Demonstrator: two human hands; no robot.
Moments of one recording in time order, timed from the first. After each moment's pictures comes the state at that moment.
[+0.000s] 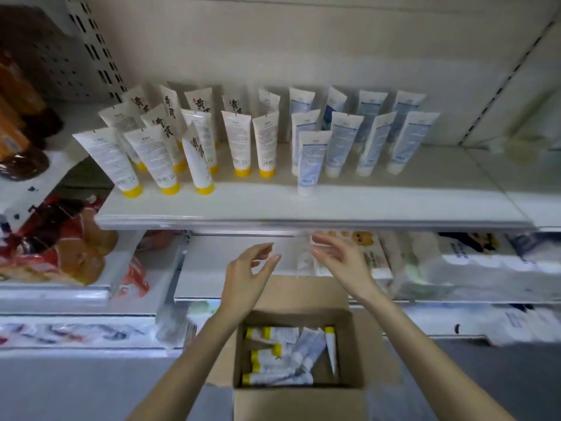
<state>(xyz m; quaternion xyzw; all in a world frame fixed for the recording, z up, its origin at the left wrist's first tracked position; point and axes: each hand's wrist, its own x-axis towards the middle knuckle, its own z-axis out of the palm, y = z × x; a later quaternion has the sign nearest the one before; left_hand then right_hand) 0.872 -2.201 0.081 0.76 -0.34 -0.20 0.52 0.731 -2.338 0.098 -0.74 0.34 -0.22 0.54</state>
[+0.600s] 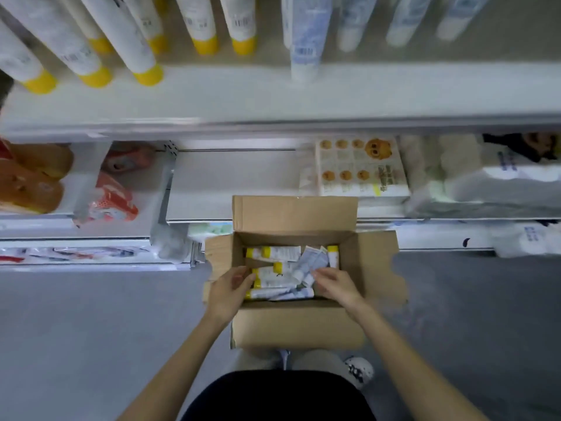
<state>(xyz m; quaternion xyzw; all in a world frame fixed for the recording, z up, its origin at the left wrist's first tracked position) 0.829 -2.120 -0.080 0.85 -0.16 -0.40 0.31 0.653 -2.275 -0.127 -0.51 0.57 0.05 0.64</state>
